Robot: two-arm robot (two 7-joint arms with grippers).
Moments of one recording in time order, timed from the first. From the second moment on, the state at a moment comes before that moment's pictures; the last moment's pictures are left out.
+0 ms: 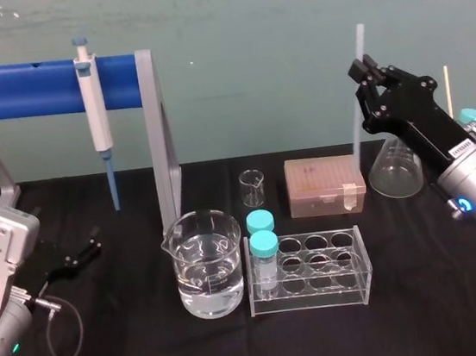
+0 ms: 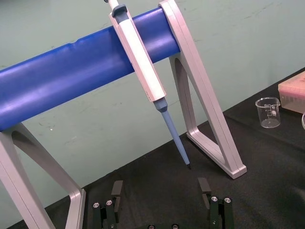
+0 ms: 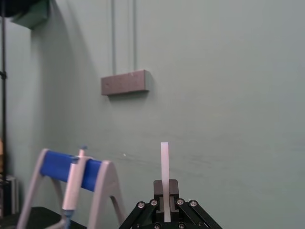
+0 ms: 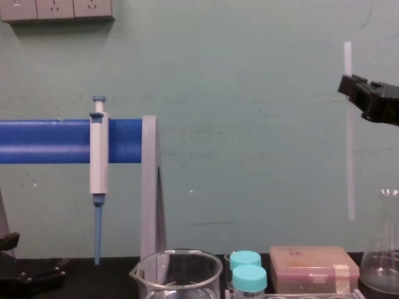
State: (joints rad) left arm -0.20 0.60 0.45 -1.41 -0.25 -0.12 0.03; right arm 0.21 0.34 -0.18 -1.59 0.45 -0.19 0.35
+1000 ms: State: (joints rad) left arm -0.20 0.60 0.45 -1.41 -0.25 -0.12 0.03; right arm 0.20 0.33 -0.15 -1.58 0.38 -0.15 0.33
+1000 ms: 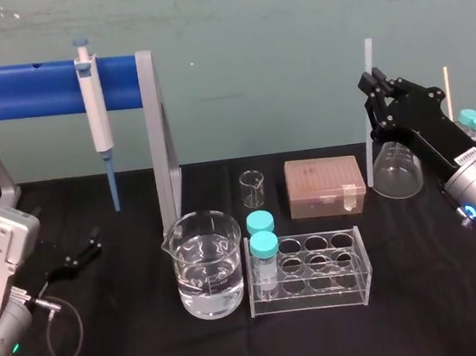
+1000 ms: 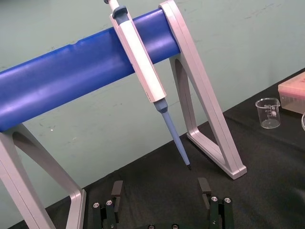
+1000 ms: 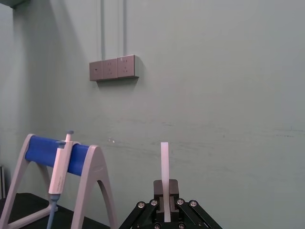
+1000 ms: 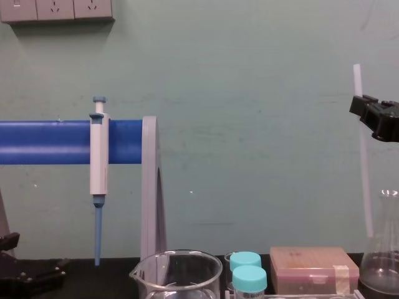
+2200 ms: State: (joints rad) left arm -0.20 0.60 0.45 -1.41 -0.25 -0.12 0.03; right arm 0.18 0.33 -0.14 -1.60 0.38 -0.14 0.34
